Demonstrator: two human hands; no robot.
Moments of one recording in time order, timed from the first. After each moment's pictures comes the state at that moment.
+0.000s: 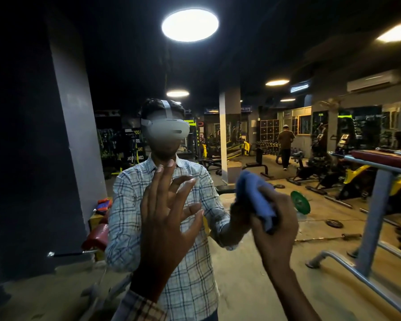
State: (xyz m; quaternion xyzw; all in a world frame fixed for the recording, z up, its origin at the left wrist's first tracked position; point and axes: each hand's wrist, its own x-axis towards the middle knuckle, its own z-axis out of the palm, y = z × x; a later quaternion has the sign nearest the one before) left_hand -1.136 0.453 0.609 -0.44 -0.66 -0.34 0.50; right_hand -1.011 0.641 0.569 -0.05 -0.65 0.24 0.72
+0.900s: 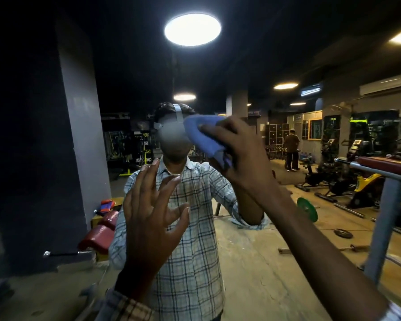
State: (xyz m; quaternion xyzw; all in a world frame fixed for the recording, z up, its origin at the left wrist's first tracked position) left_hand -1.098 0.509 0.618 -0.40 -0.67 -0.36 0.52; right_hand -0.993 0.696 0.731 0.08 -0.78 0.00 0.62
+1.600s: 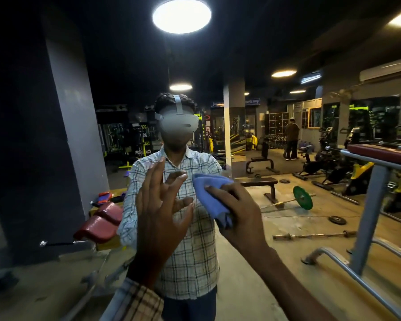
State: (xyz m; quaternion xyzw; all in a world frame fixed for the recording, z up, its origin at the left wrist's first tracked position) left_hand -1.053 0.580 0.595 -0.42 -0.68 -0.35 0.48; right_hand -0.945 0.755 0.574 0.06 -0.80 0.12 0.59
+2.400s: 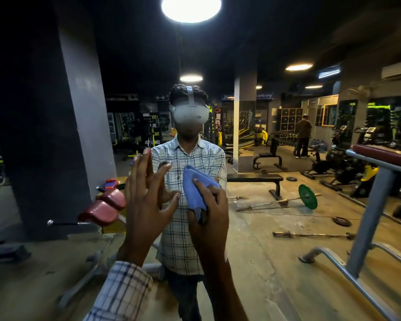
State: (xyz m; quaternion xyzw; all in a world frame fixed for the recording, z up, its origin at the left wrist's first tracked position) left_hand -1.023 0.603 0.593 -0.37 -0.73 -0.37 0.45; right_hand -0.939 0.723 0.550 -0.06 -0.74 0.29 0.60
